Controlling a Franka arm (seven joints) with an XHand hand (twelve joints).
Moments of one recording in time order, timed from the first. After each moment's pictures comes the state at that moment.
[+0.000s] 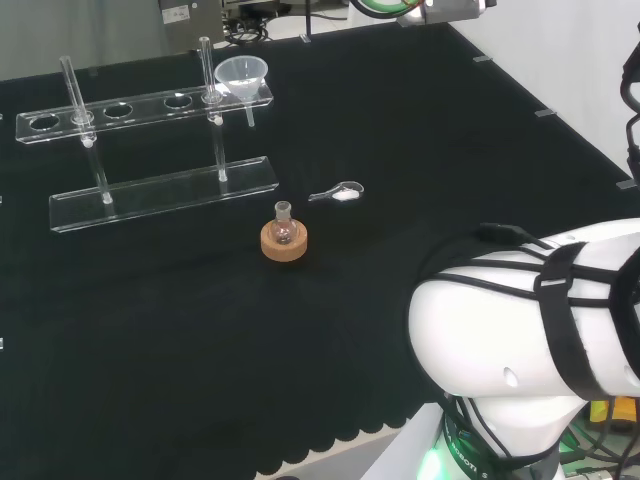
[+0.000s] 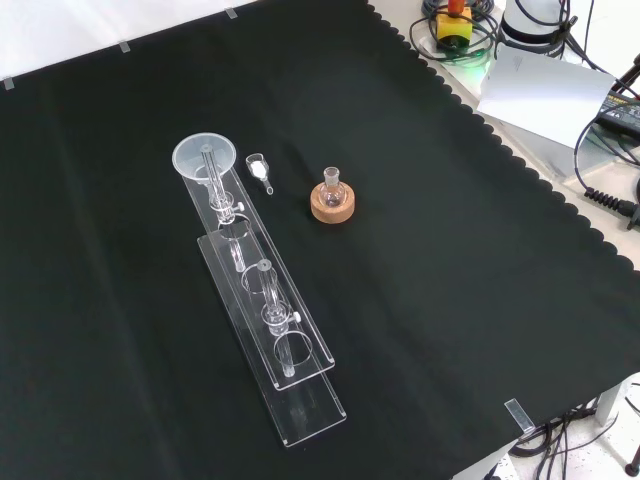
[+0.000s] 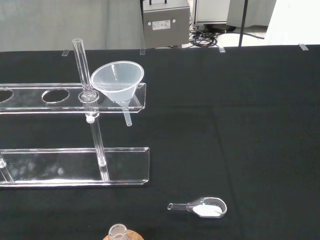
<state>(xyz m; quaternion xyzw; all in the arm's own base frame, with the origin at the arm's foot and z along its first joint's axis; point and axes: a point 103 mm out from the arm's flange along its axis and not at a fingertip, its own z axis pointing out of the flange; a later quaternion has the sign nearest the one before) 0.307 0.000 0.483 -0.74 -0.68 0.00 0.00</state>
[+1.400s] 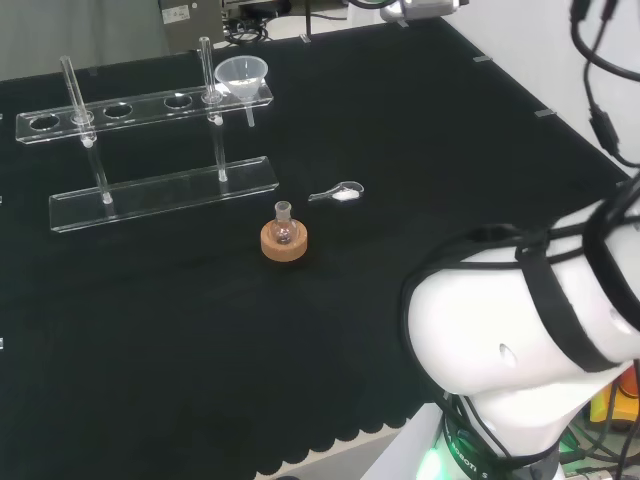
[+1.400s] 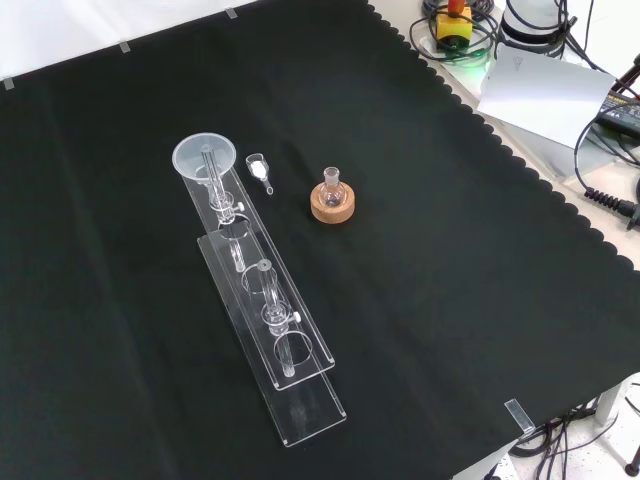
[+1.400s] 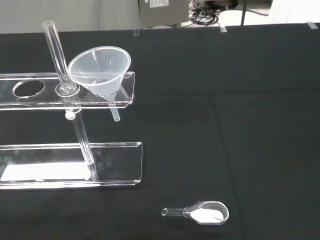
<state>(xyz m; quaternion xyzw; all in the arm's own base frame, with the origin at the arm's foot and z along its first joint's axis) 0.382 -0.018 0.447 -0.74 -0.68 0.03 0.03</state>
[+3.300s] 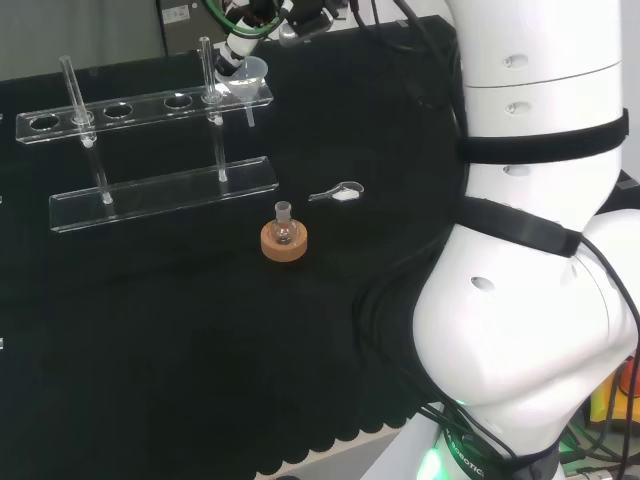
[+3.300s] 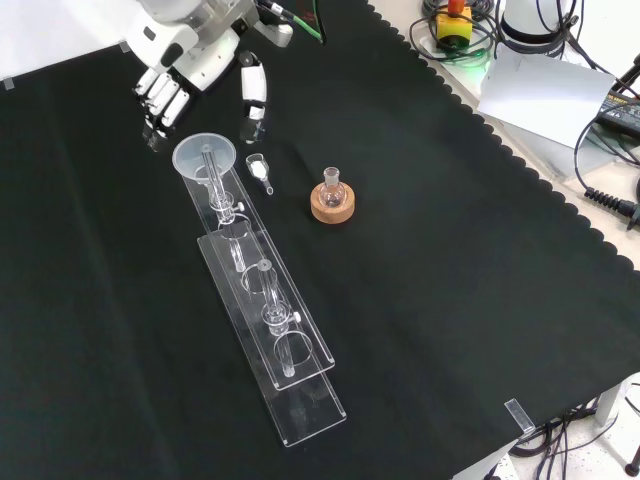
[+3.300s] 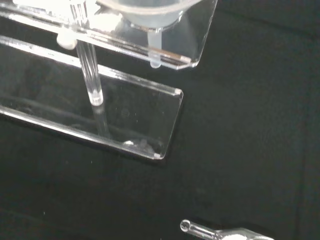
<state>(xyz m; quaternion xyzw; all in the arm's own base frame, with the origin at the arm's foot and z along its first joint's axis) 0.592 0.043 0.308 -0.62 -0.75 0.22 0.09</state>
